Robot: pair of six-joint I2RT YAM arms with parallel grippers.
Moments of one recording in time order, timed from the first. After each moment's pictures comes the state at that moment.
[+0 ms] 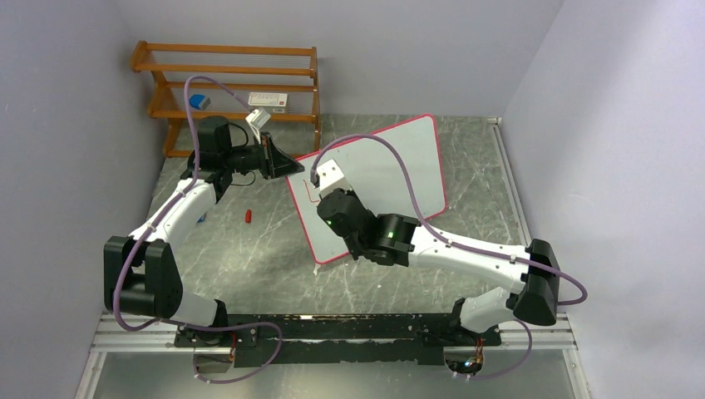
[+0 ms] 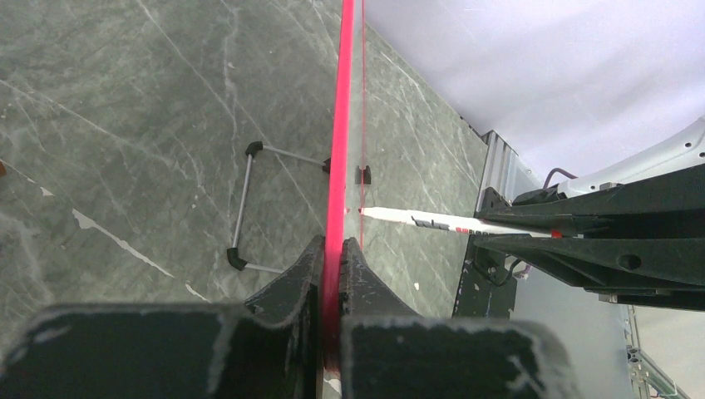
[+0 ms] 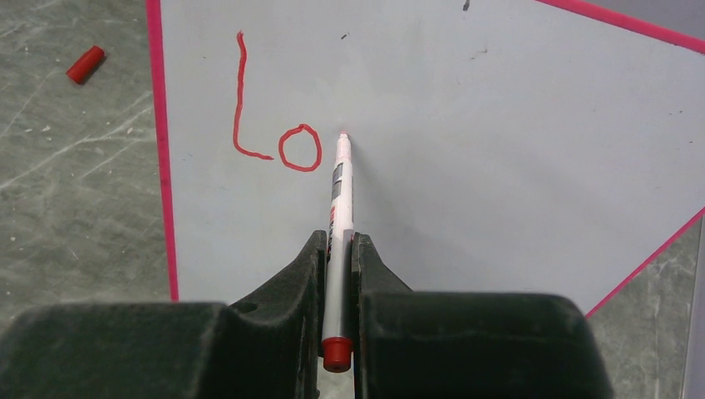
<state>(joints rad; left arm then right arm) -0.16 1.44 1.03 0.05 1.06 -0.29 1.20 1.41 1.22 -0.38 0.77 0.09</state>
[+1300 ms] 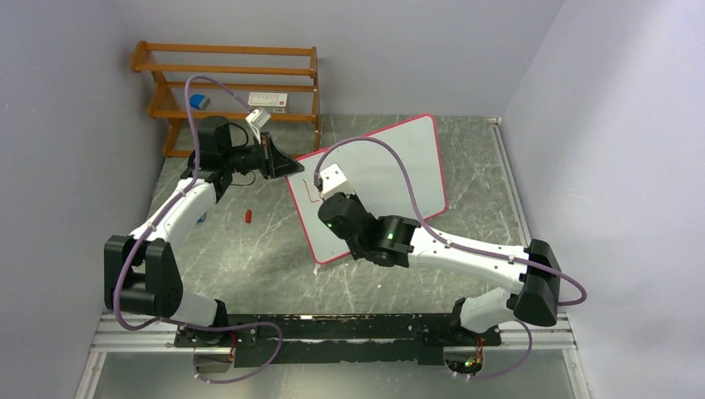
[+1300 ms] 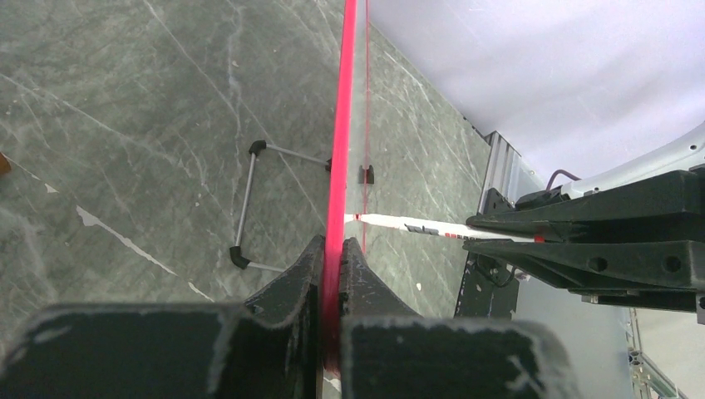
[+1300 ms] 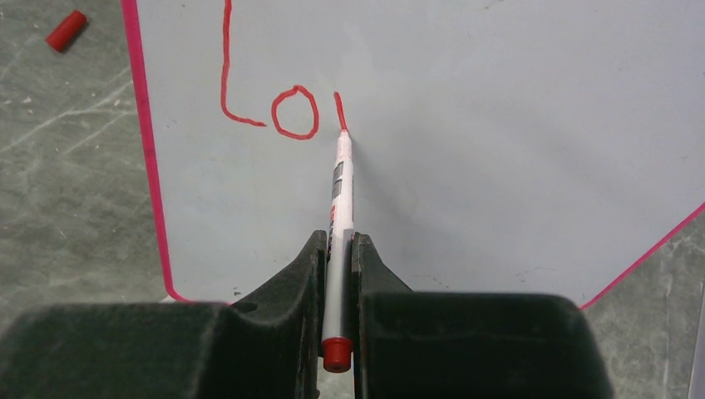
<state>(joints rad) -0.16 1.44 1.04 0.05 1.05 -0.29 1.19 1.40 1.18 -0.41 0.75 0.14</state>
